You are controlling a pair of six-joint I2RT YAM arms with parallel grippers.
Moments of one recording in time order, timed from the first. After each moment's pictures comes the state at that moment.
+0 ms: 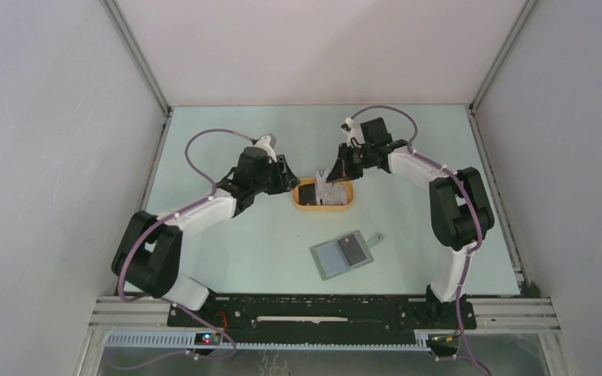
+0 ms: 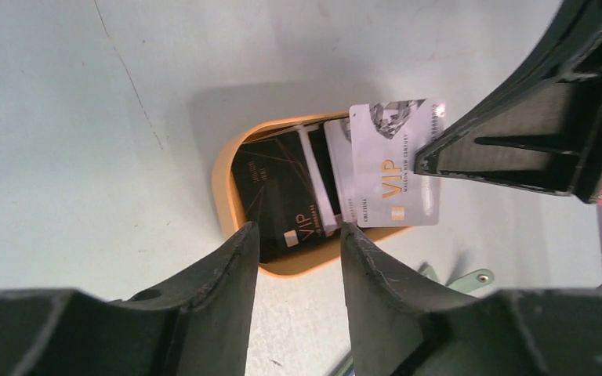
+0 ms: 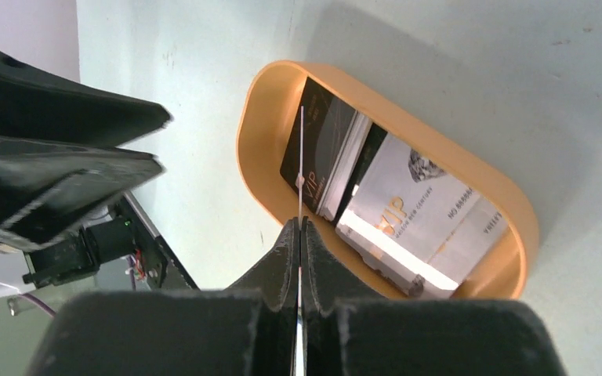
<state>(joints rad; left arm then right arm) -0.48 1.52 0.87 0.05 0.13 -0.57 0.37 1.92 1.36 -0.32 -0.65 0.39</state>
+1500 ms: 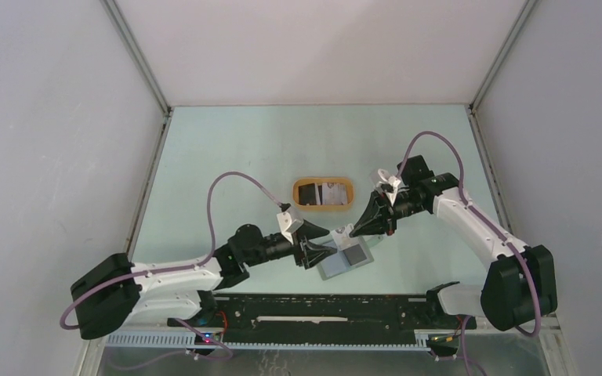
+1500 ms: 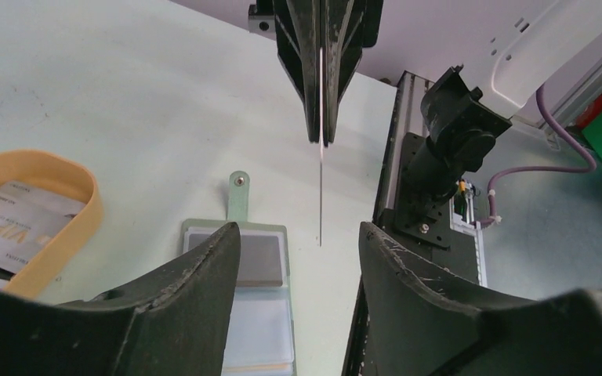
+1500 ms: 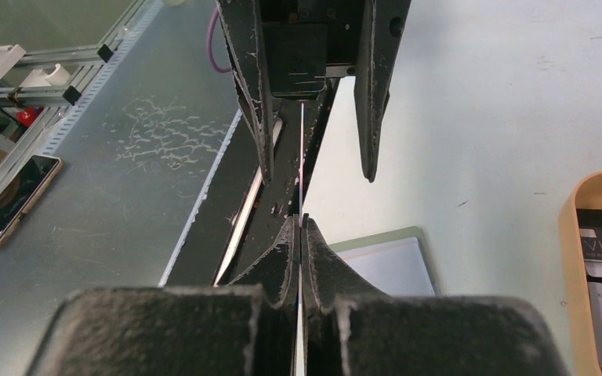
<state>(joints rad) -1.03 1.06 0.30 0.79 0.25 -0.25 0.31 1.30 0.94 -0.91 -1.46 -1.03</state>
